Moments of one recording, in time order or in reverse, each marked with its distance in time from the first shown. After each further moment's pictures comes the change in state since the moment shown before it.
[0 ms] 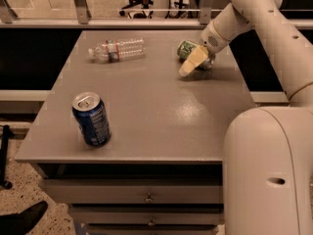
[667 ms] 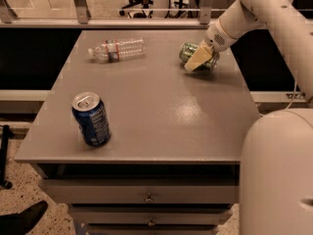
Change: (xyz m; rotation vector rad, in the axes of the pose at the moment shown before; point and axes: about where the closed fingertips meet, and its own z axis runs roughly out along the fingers) arm 0.003 0.007 -0.030 0.052 -0.016 -0.039
